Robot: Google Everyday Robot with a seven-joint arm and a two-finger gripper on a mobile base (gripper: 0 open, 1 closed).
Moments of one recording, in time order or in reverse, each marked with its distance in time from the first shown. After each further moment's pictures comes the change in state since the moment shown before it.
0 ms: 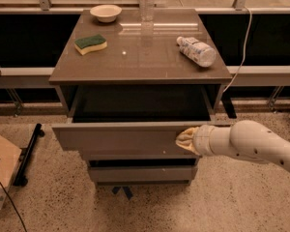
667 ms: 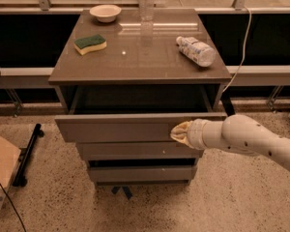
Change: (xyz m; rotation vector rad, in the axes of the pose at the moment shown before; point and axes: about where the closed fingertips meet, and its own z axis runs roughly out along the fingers) arm -0.010 -0.020 0.025 0.020 -0.024 -0.022
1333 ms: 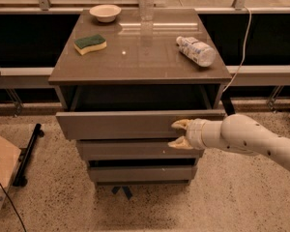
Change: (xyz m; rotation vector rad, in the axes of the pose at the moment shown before) arm -0.001 0.001 0.002 -0.003 -0.002 -0.001
